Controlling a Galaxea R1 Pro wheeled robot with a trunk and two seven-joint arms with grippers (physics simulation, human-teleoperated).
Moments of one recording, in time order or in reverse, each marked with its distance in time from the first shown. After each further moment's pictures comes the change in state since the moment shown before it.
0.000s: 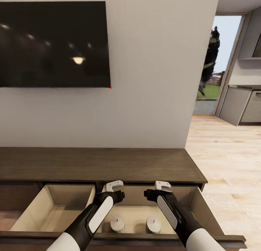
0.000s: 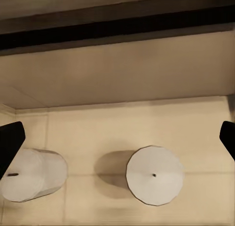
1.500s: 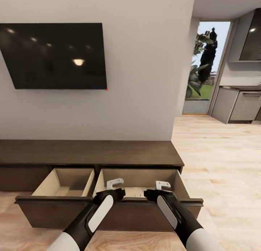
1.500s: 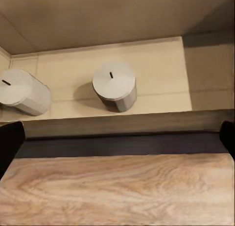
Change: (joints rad) left arm 0.002 0.003 -0.003 -0.037 -0.004 0.001 -0.003; right arm 0.000 0.000 -0.001 0.001 0.000 0.003 0.000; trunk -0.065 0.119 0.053
